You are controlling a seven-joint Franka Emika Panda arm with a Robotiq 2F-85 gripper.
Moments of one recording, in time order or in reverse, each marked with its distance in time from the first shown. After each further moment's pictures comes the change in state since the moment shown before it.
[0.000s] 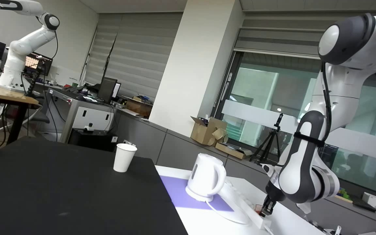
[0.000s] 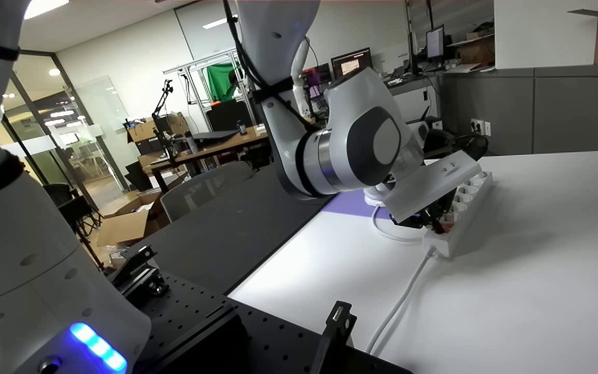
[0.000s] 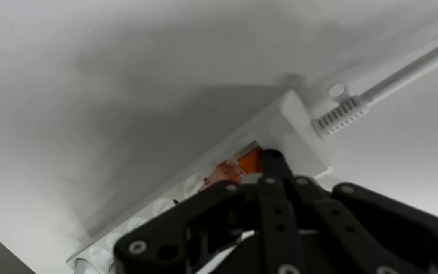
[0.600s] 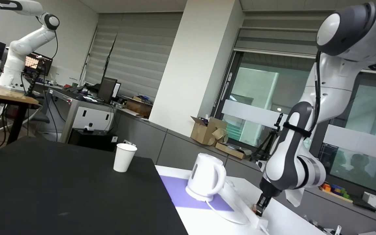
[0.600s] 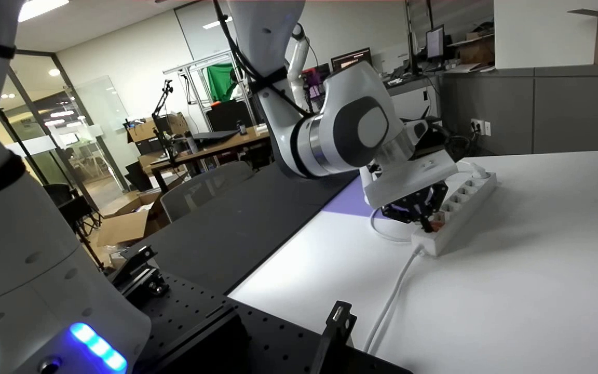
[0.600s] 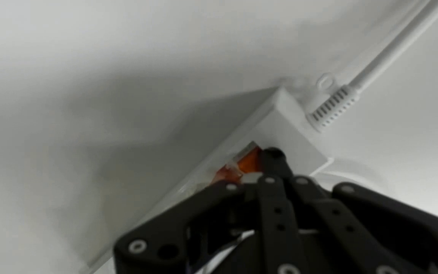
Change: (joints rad) arm 0.066 -0.046 0.023 0.006 0.136 -0.182 0.123
